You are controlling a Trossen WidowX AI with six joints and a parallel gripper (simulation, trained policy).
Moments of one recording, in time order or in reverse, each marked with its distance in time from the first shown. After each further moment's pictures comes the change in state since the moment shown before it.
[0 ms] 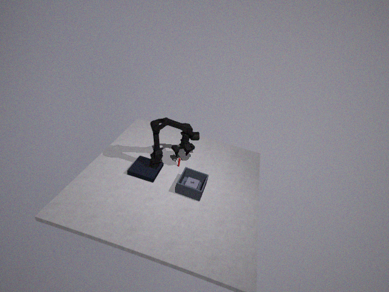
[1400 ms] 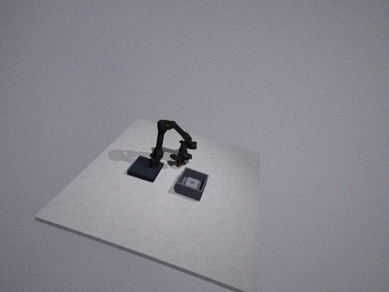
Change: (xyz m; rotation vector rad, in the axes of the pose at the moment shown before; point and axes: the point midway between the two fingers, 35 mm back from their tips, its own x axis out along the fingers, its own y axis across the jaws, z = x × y) arm 0.093 -0.001 0.001 -0.043 -0.142 -0.141
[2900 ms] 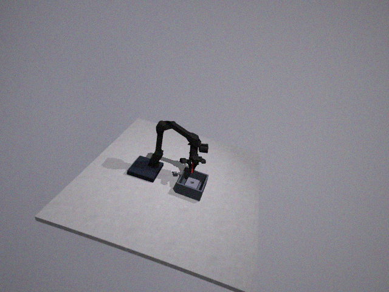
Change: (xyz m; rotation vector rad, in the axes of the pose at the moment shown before) arm -0.058 -0.037 0.197 0.371 -0.231 0.078
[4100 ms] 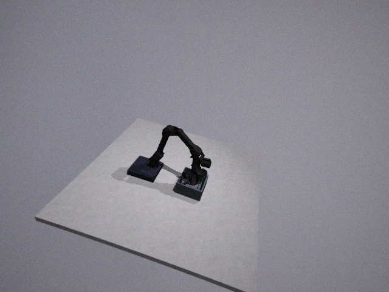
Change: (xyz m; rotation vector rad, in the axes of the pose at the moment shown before) arm 0.079 0.012 0.034 -0.256 0.171 0.065
